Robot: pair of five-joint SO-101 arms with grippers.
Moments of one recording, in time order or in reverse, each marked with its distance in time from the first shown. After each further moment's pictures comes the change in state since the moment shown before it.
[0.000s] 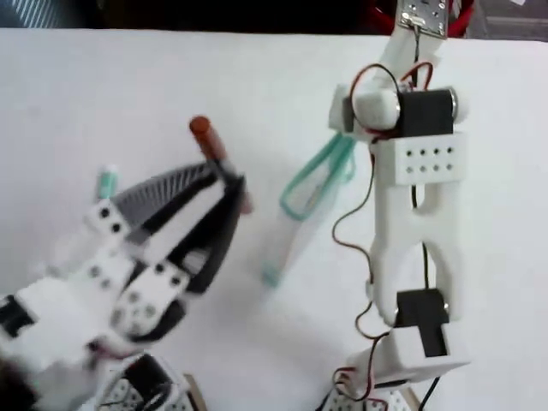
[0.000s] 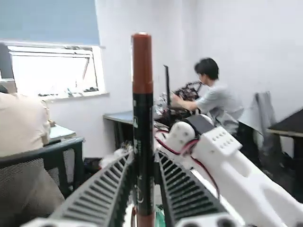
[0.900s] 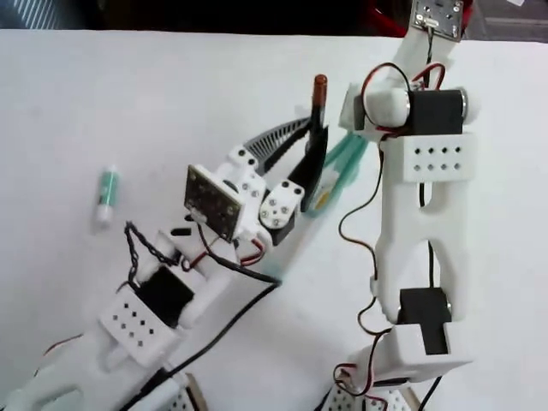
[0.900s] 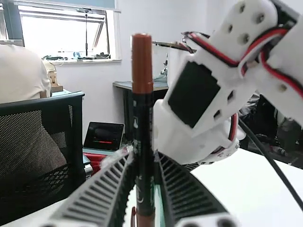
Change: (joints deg) left arm -2.8 21.5 26.4 -40.4 2.2; right arm 2.4 0.1 0.1 0.0 0.0
